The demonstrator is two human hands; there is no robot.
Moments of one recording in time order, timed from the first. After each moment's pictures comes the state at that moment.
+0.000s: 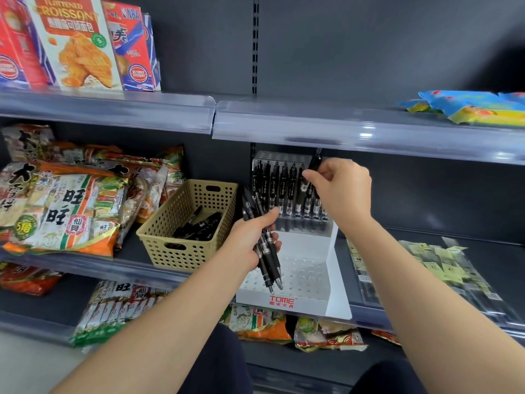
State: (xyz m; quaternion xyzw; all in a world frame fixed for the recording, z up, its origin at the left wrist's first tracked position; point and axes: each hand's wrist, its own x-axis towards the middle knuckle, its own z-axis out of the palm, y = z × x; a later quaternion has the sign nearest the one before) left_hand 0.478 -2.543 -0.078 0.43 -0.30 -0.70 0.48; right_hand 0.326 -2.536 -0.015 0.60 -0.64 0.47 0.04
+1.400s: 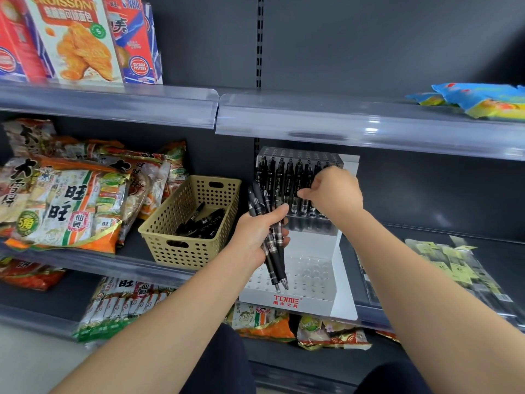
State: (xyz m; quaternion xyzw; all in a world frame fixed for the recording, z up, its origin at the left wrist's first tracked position) left_hand 0.473 -2.545 -0.077 0.42 -0.33 -0.68 0.50; right_hand 0.329 -2.570 -0.028 0.63 -0.74 0.25 -0.01
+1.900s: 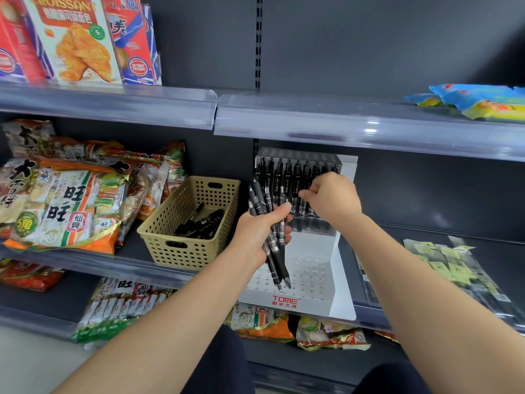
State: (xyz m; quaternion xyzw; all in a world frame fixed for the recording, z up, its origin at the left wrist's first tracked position) left_hand 0.470 -2.543 -0.076 0.40 -0.34 -0.68 0.51; right_hand 0.325 -2.566 -0.036 0.64 -0.72 0.28 -0.02
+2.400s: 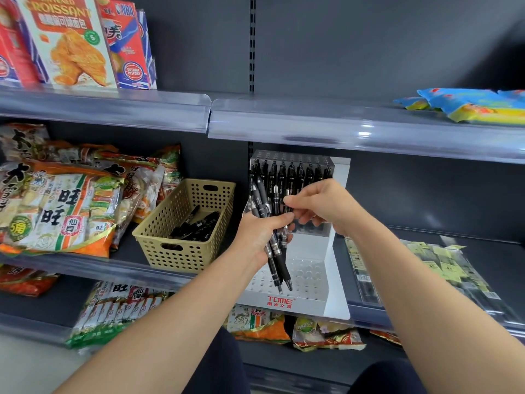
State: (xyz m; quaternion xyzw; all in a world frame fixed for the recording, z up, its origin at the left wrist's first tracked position) left_hand 0.460 -2.538 -0.075 0.39 -0.37 -0.67 0.51; right_hand 0.322 -2.542 -0.027 0.59 -0.60 0.39 -0.37
